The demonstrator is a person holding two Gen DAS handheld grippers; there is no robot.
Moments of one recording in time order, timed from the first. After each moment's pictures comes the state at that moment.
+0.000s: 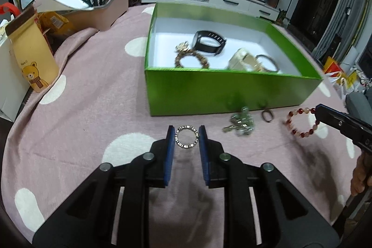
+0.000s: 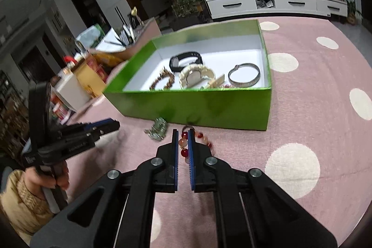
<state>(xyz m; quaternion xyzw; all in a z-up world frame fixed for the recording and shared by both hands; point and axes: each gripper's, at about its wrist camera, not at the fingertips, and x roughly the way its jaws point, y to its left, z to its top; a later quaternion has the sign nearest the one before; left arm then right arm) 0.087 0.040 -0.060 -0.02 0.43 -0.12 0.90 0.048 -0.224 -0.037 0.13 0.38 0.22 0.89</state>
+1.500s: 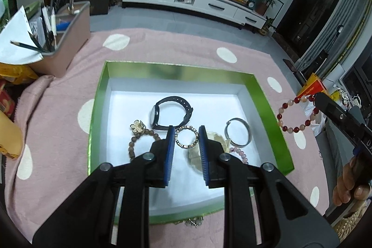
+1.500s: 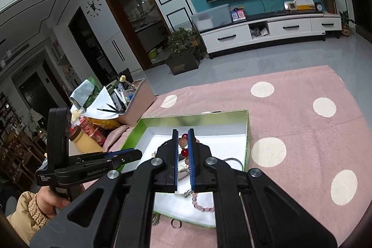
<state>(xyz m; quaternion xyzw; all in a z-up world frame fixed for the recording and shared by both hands) 0.219 -0.009 -0.004 -0.08 0.45 -0.17 0.87 0.151 -0.261 0.044 0.16 0.31 0.20 0.91</state>
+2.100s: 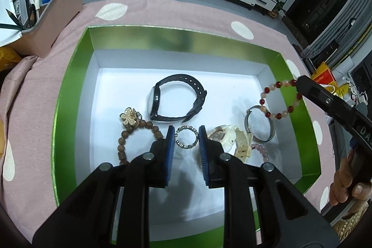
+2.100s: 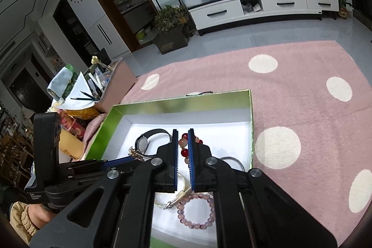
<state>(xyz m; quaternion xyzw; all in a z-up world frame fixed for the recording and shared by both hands) 0.251 -0.024 -0.054 -0.06 0.51 -0.15 0.84 0.210 -0.243 -0.009 0.16 0.38 0.18 0.89</state>
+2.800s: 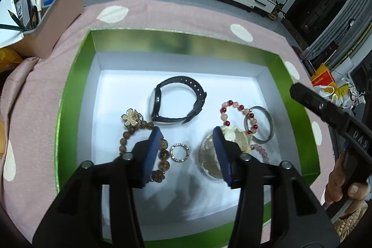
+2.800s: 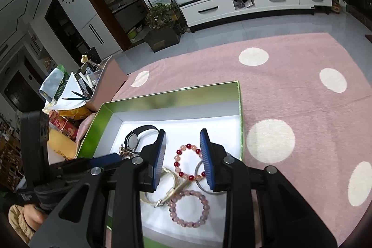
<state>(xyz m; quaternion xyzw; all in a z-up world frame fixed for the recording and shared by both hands) 0.247 -0.022 -0.048 -0.07 0.50 -0.15 0.85 0.203 -0.254 -0.014 0.16 0.39 0.15 0.89</state>
